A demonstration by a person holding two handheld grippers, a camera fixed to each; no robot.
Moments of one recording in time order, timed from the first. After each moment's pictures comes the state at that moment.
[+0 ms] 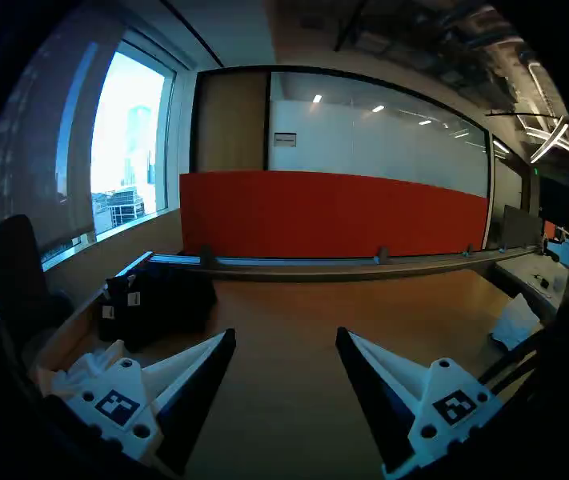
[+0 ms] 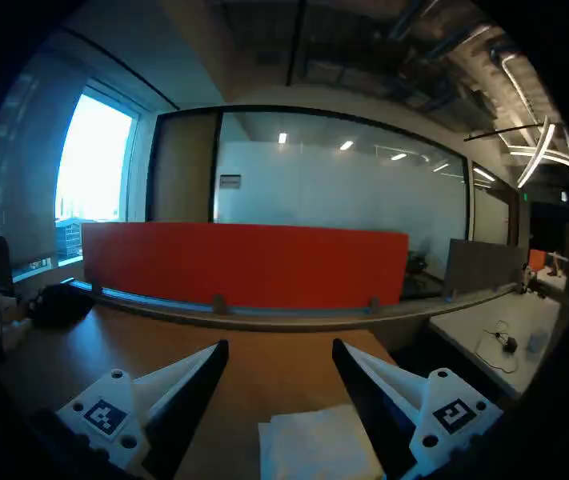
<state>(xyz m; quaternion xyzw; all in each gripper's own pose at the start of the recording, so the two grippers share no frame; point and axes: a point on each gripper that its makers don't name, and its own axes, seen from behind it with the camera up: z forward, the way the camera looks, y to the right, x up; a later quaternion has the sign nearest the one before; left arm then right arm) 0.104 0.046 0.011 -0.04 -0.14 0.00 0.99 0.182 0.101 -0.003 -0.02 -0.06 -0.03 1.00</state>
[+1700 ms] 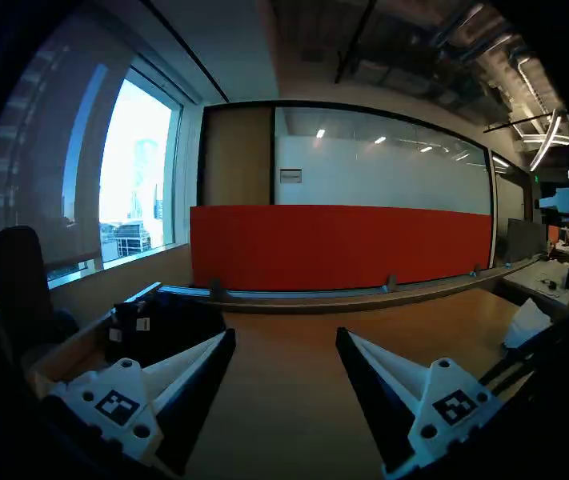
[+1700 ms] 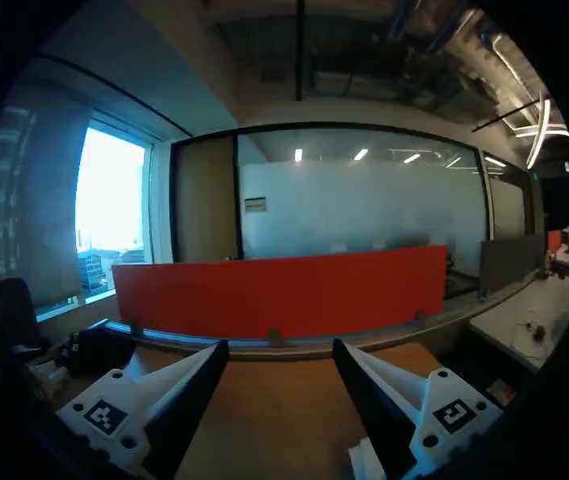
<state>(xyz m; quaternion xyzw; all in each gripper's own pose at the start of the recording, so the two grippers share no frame) 0.106 0.028 0.016 -0.02 -0.05 0.01 1.00 0.244 -0.016 0.017 0.03 -0.02 0.03 1.00</state>
